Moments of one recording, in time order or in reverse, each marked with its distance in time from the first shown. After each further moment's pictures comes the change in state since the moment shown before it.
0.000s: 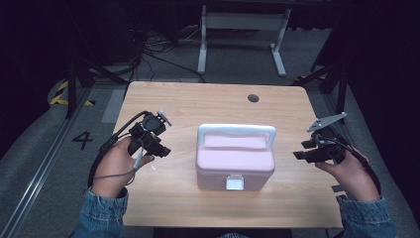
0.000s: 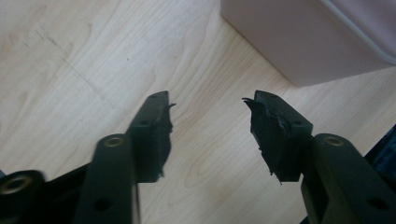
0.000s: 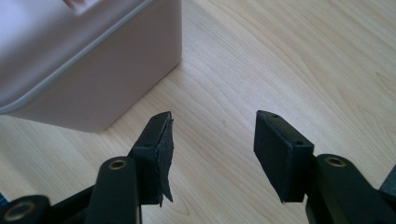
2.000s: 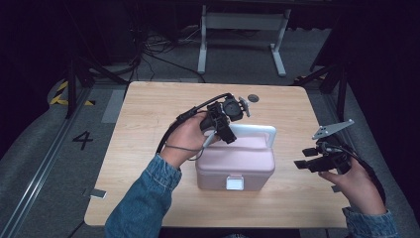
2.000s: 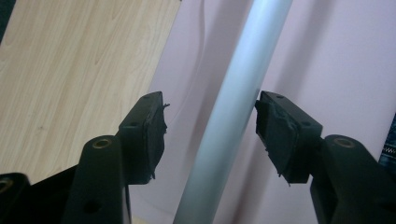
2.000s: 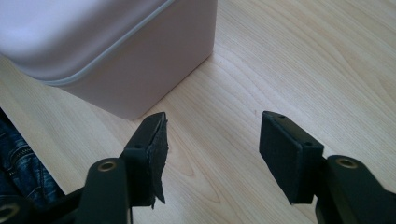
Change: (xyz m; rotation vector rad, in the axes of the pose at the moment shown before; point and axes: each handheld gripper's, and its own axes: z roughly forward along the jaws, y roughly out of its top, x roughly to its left) left arm -0.079 0.159 0.018 -0.044 -0.052 0.379; right arm 0.010 -0.018 -0.007 -0.026 0.098 0.019
